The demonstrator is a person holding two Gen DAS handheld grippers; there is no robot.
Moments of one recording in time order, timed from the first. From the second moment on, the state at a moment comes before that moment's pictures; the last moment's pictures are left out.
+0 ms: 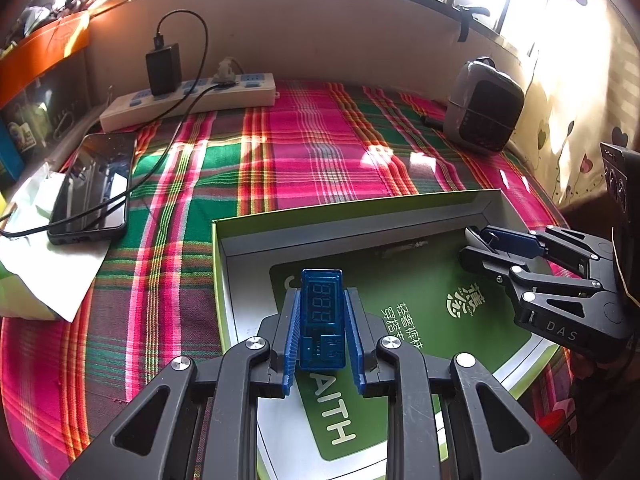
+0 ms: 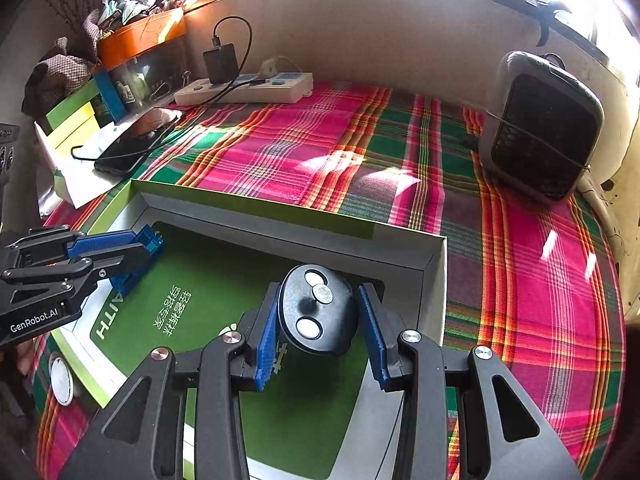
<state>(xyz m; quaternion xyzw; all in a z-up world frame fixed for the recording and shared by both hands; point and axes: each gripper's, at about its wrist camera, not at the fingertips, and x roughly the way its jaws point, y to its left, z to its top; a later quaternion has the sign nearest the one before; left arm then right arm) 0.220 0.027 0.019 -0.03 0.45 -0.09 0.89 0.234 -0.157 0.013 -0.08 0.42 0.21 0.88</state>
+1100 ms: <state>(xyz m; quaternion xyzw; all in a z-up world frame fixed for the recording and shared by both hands) 0.184 0.031 0.045 -0.04 0.42 -0.08 0.90 0.200 -0.149 0.032 -0.07 0.40 0.22 0.89</state>
